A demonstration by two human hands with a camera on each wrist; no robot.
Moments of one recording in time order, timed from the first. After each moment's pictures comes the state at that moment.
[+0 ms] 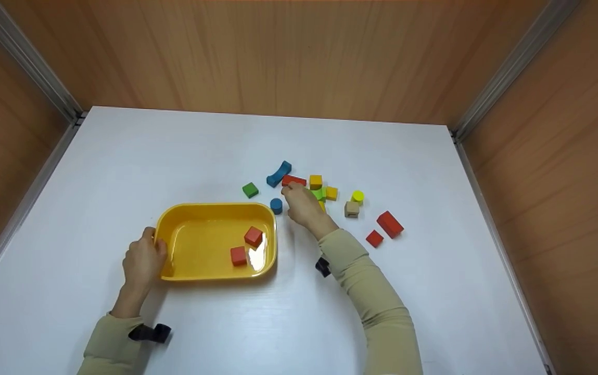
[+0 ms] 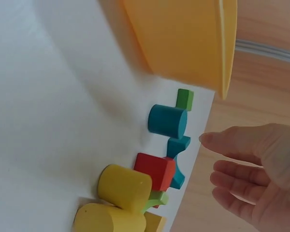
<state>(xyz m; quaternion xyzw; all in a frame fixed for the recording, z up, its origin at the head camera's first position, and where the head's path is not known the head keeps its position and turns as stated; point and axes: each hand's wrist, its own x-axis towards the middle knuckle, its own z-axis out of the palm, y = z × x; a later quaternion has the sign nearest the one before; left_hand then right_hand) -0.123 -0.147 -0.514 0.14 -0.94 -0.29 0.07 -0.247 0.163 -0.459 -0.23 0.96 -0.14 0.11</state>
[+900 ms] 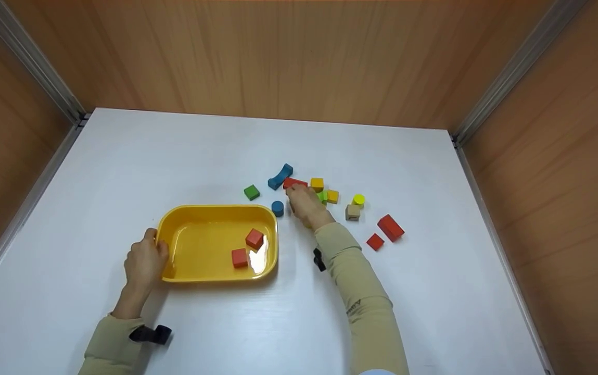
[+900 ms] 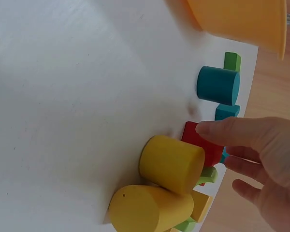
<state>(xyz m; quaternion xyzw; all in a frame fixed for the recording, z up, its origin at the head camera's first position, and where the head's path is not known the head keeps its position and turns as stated) -0.126 -0.143 -0.517 0.14 -0.95 -0.29 0.07 -0.276 0.171 -0.489 -0.21 0.96 -0.13 0.16</state>
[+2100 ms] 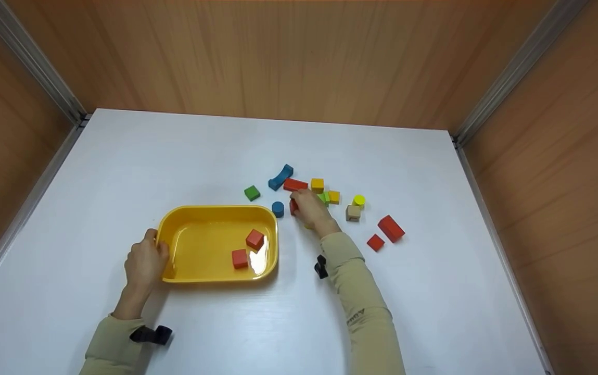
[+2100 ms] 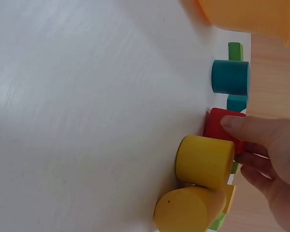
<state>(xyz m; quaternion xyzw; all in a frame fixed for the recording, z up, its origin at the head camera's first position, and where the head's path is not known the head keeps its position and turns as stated) -0.125 -0.144 -0.519 0.13 -0.94 -0.29 0.10 -0.272 0.184 -0.502 -0.20 0.95 -0.20 0.13</state>
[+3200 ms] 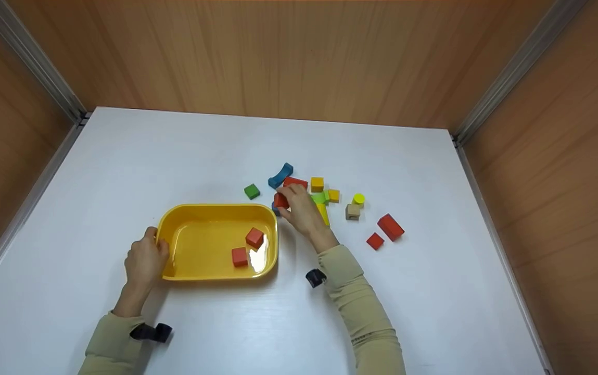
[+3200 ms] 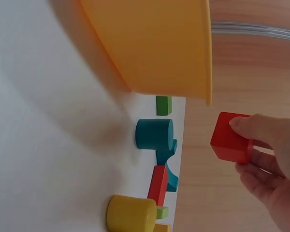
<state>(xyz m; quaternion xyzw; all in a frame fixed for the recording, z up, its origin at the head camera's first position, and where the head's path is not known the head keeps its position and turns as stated) -0.128 -0.143 -0.517 0.14 -0.94 -0.29 0.08 -0.233 0.166 -0.469 -0.26 0.92 -0.28 -0.04</state>
